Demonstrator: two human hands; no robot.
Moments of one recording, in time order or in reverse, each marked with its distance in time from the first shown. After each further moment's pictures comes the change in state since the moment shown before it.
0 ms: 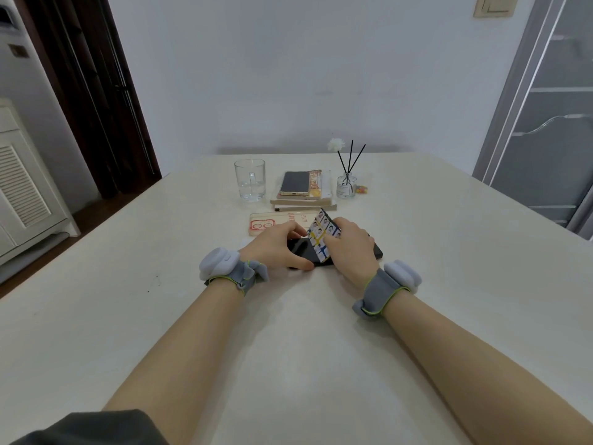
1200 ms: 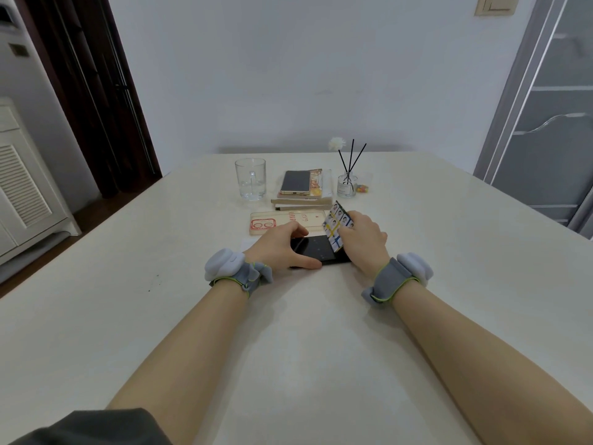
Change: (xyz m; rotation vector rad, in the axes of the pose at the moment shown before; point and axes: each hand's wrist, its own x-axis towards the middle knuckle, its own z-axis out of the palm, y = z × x) left_hand -0.001 0.002 0.006 -0.004 0.039 0.011; right_hand 0.012 0.009 -0.012 0.015 0.017 0.079
